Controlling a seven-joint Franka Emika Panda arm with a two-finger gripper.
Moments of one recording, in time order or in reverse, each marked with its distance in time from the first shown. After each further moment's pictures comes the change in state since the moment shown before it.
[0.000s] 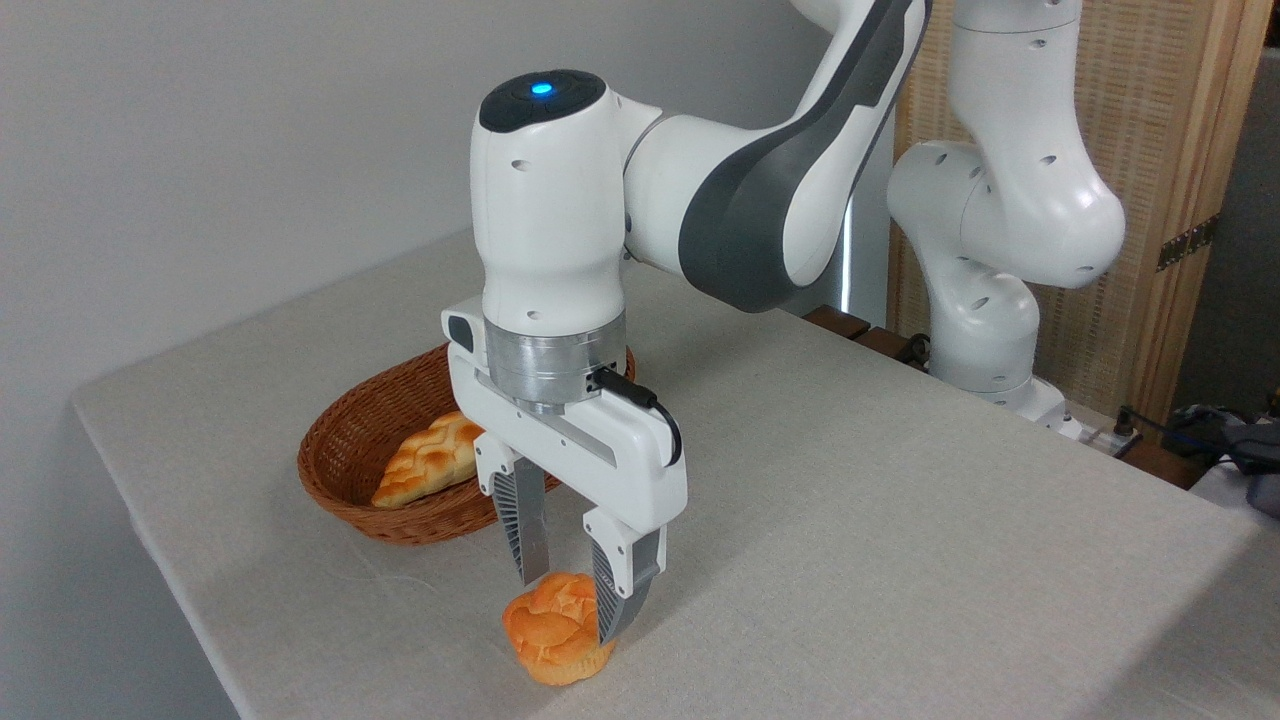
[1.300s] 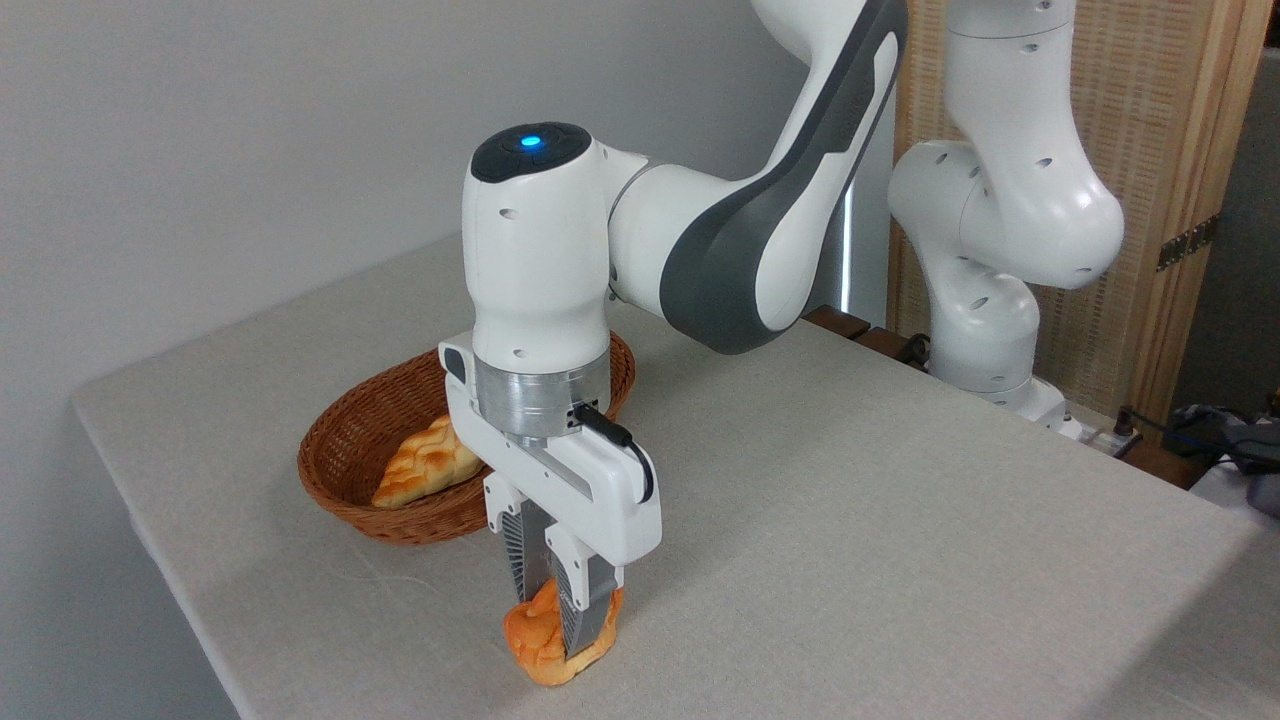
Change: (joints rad) arm -0.022 0.045 -0.004 -0.033 0.000 0.100 0.040
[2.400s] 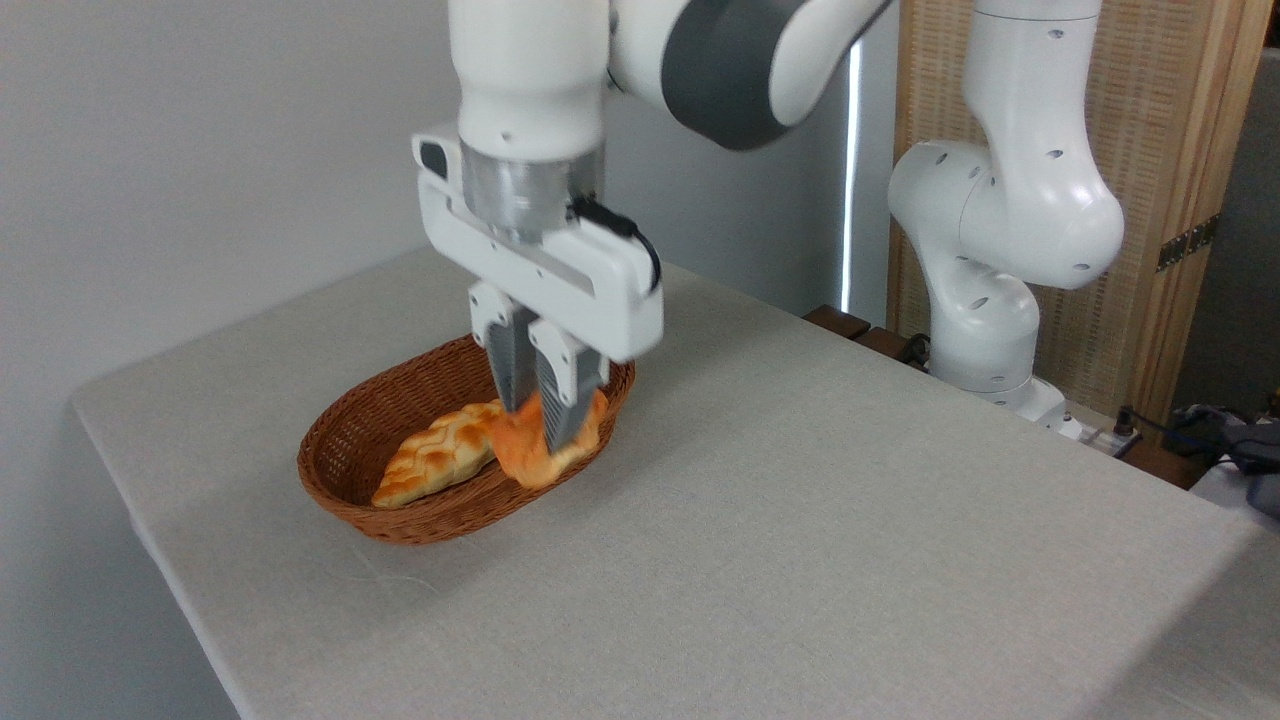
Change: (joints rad) arm -0.003 -0.194 -0.057 0.125 -0.120 -0.392 -0.159
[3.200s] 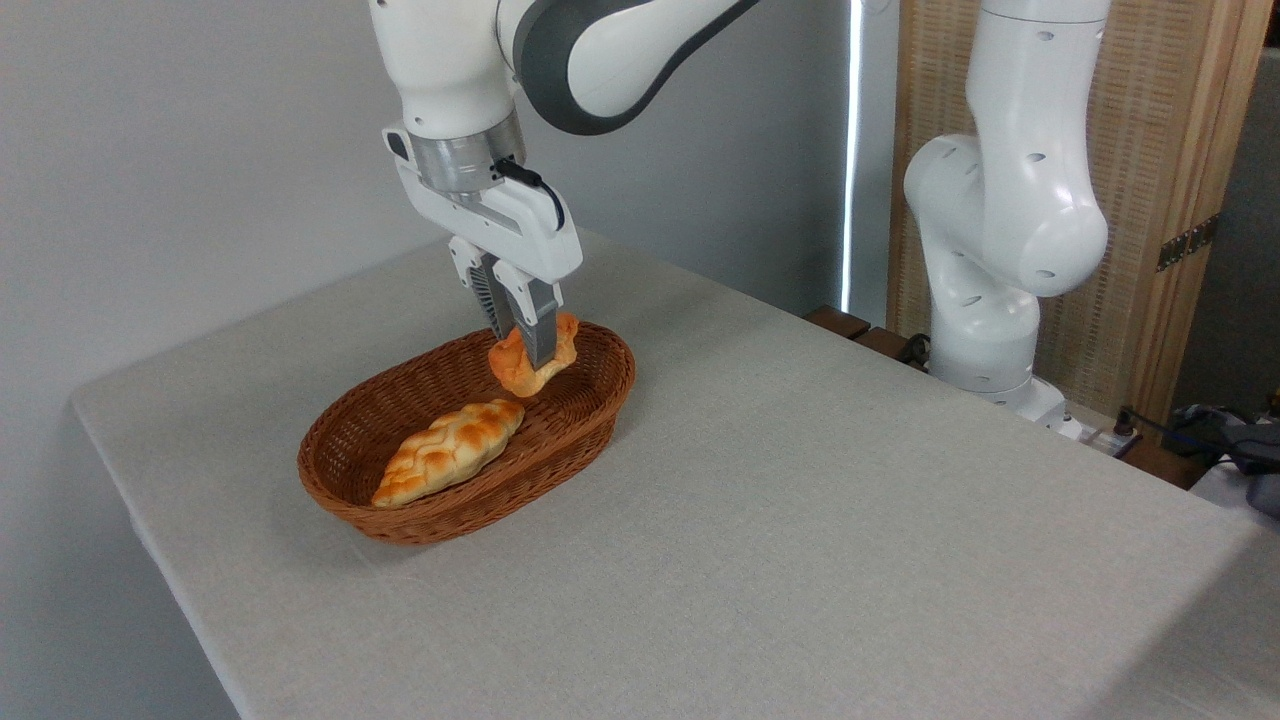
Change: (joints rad) arm -0.293 -0.007 -0.067 -0.102 0.063 -0.030 -0.306
